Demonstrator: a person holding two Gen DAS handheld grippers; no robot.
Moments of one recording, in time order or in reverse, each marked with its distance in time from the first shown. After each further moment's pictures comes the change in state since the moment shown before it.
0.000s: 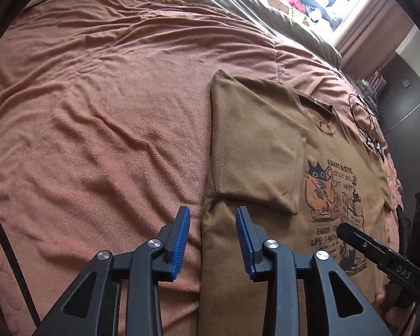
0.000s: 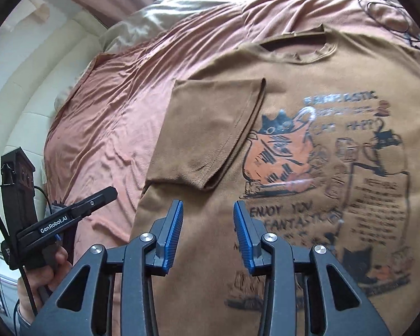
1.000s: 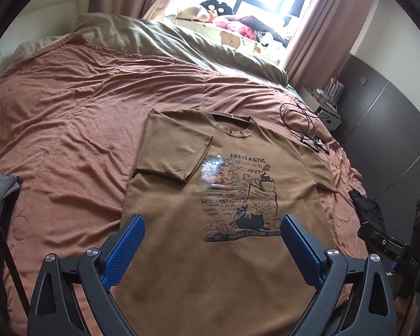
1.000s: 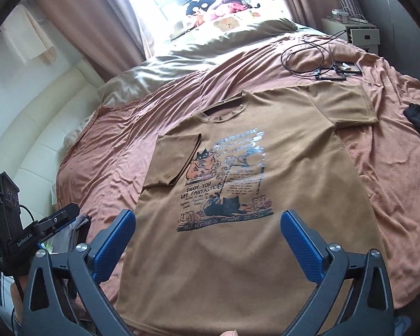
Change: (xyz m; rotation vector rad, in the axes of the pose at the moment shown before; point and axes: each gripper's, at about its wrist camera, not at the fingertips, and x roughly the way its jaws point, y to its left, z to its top) left arm -0.158 -0.141 -0.099 0.106 -0.187 -0.072; right arm -0.272 -0.057 -0.121 0.056 -0.259 -0.076
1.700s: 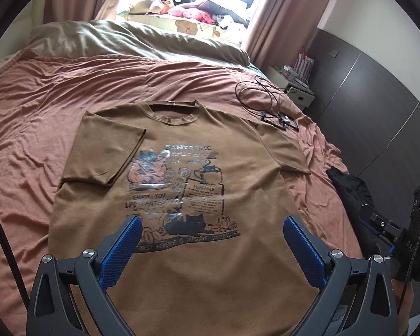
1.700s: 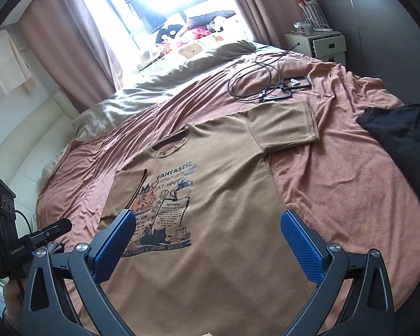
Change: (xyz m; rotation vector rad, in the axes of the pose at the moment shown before) left arm 0.070 -0.108 -0.006 0.130 0.059 -0.106; right arm -0.029 -0.102 0.013 0.056 -0.129 -0.104
